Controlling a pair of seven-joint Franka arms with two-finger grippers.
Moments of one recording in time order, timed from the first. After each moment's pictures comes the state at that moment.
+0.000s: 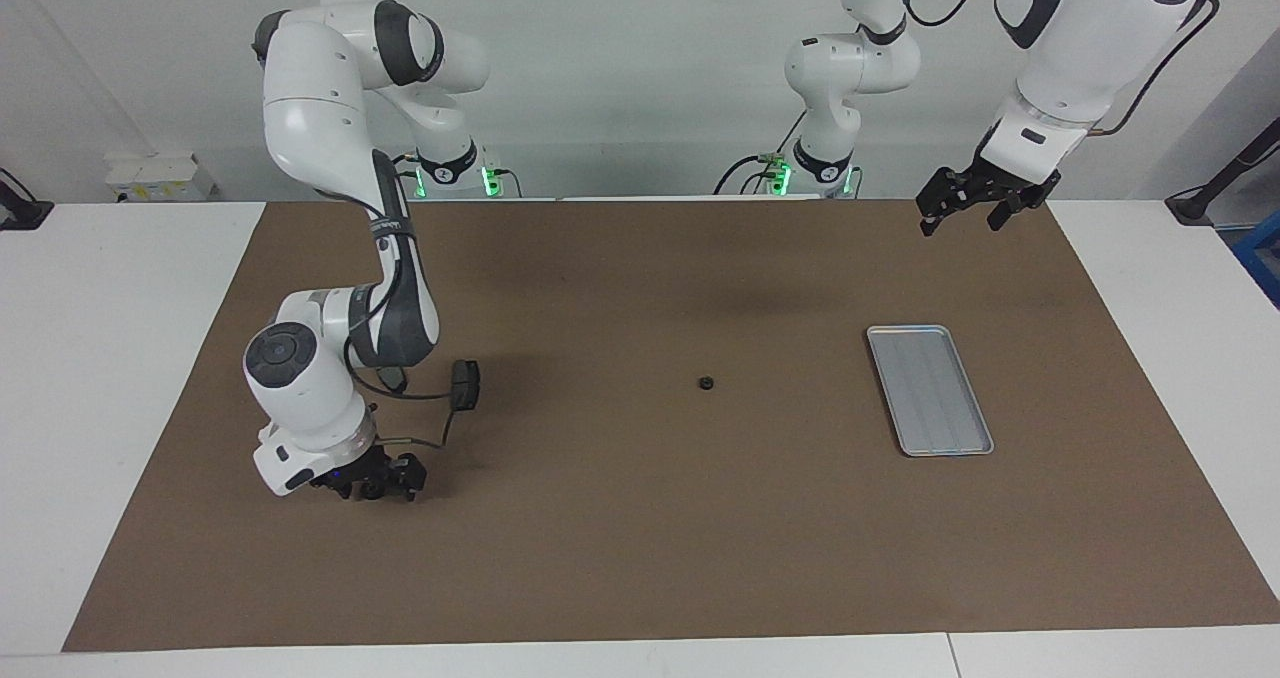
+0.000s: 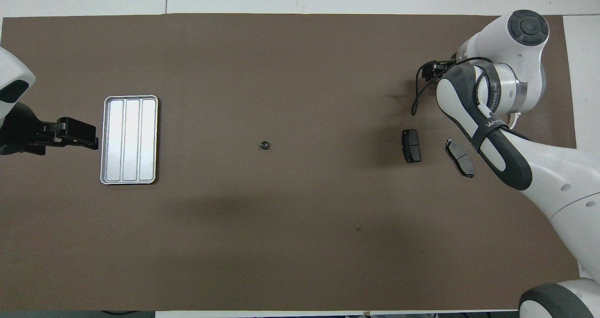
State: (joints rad) left arm -0.03 -0.06 -0.07 -1.68 -0.02 1.55 -0.12; right arm -0.06 0.69 0.09 -1.46 -0.10 2.23 0.12
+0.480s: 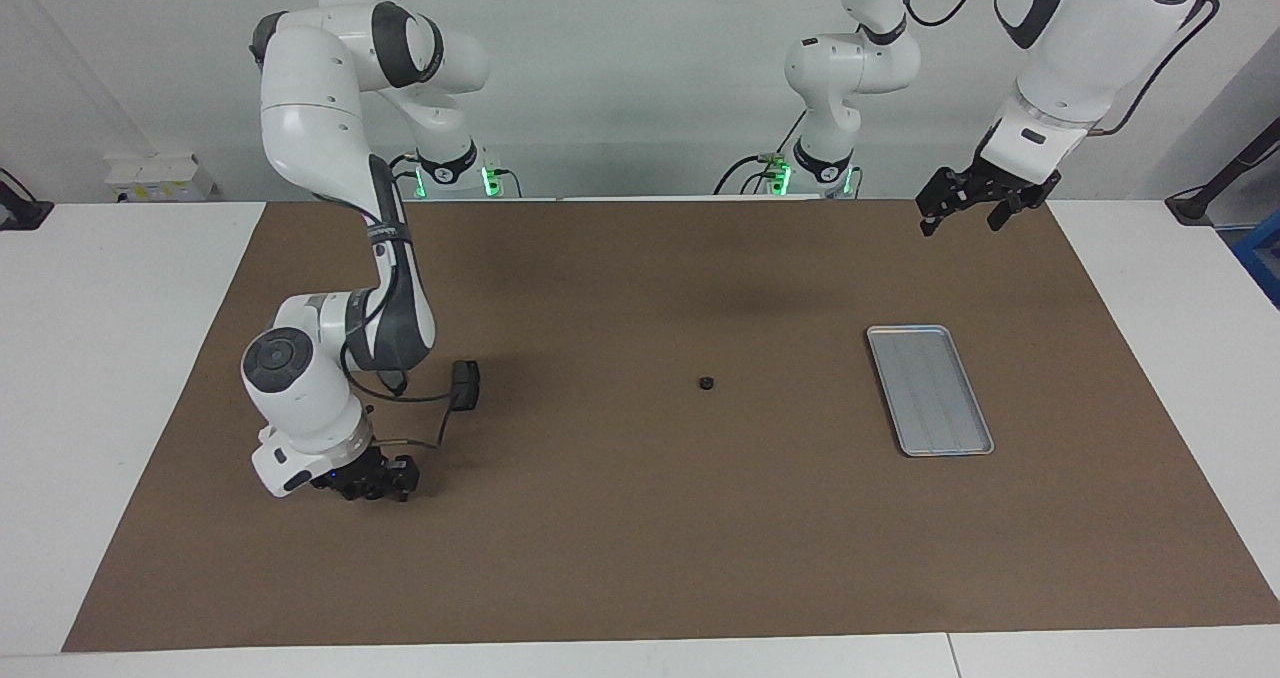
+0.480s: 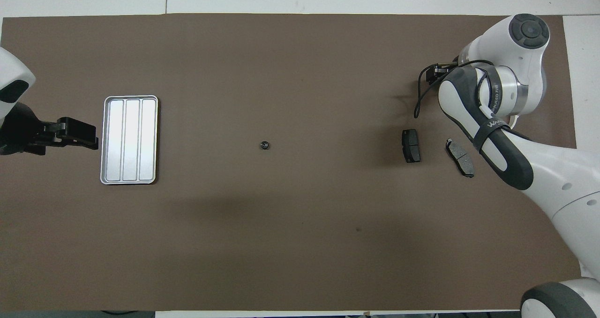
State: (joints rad) left arm -0.03 -0.06 -0.07 -1.68 -0.02 1.55 -0.12; right arm -0.07 0.69 0.09 -1.47 -0.10 2.23 0.12
